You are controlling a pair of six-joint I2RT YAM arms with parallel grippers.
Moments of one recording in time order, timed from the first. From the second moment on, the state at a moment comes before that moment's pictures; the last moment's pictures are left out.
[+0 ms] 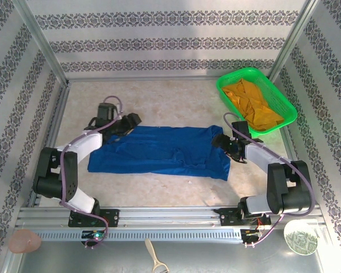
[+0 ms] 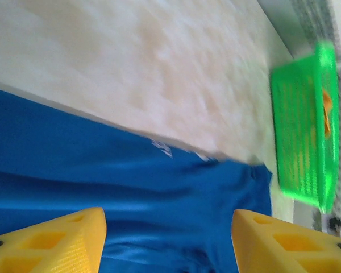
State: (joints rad) left arm -0.20 1.55 0.87 -0.02 0.48 -0.81; right arm 0.09 1.40 0.63 -0.31 -0.18 0.64
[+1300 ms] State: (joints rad) left arm -0.64 1.89 0.92 0.32 0.39 -1.00; right arm 0.25 1.48 0.56 -0.07 -0.30 0.79
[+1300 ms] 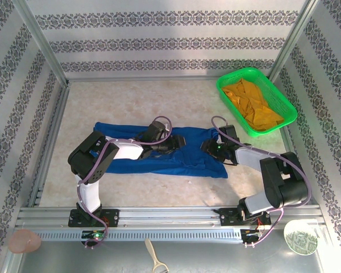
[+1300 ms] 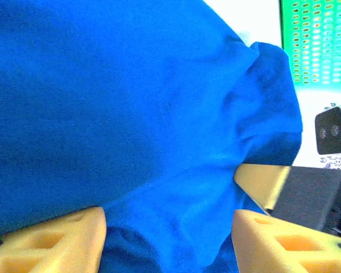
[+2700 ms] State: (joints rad) left arm -0.16 1.52 0.86 -0.03 0.41 -0.80; right arm 0.54 1.28 1.03 -0.66 0.02 0.68
